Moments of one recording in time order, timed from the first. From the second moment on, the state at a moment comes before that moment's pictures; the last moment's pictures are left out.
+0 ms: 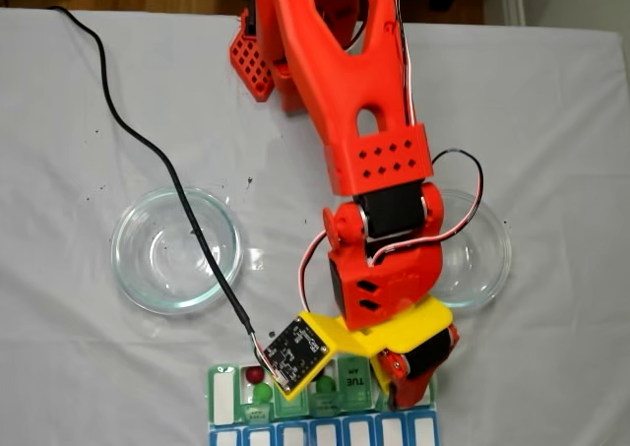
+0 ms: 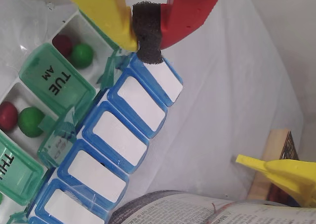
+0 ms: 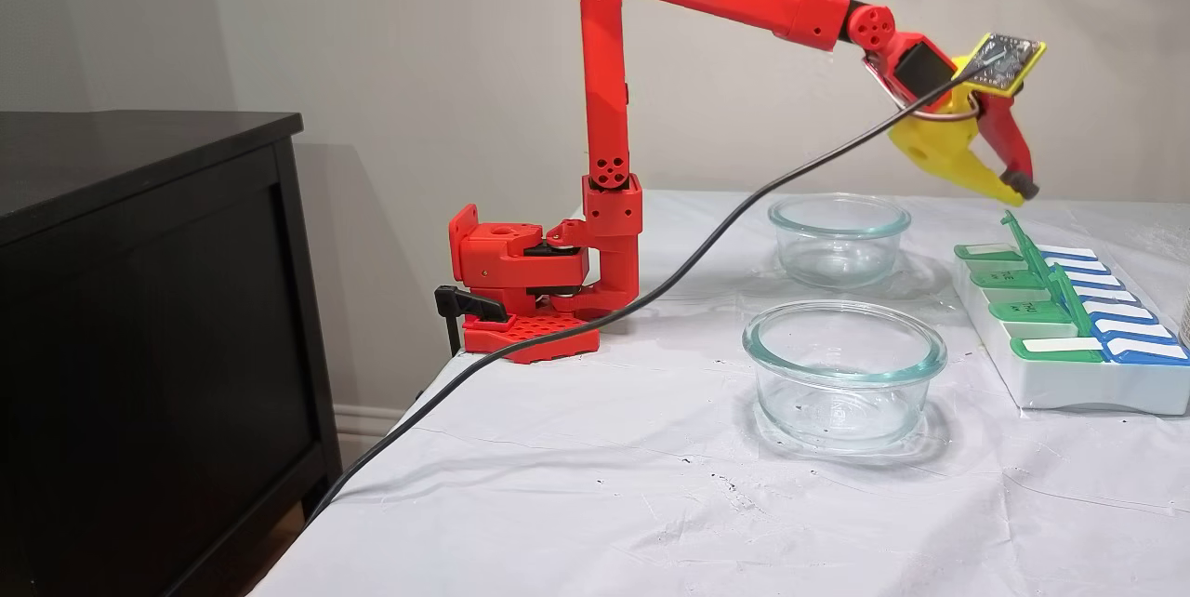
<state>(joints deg) -15.2 109.2 111.2 21.4 -22.5</state>
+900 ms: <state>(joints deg) -15.0 100.0 101.8 42.6 -19.2</state>
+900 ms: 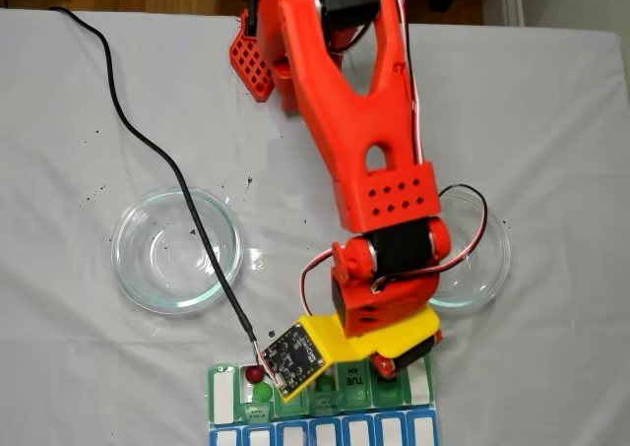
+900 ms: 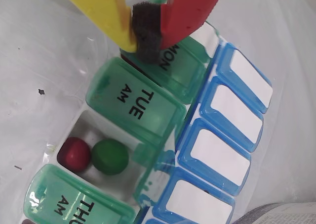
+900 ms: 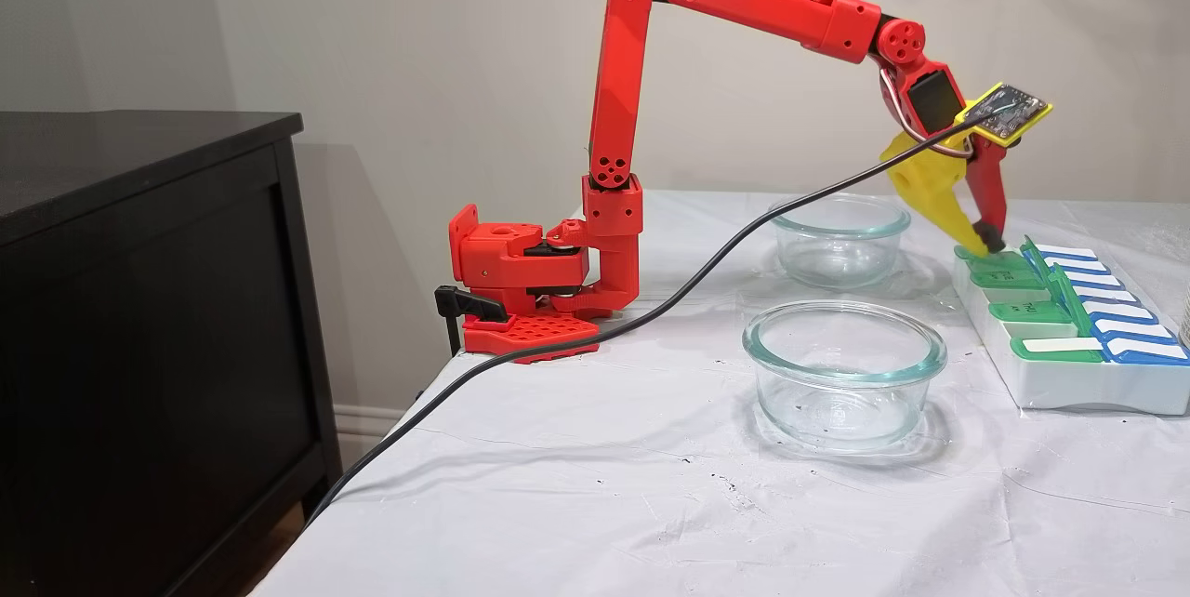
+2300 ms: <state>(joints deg) -4.7 112.5 106.3 28.4 -22.5</state>
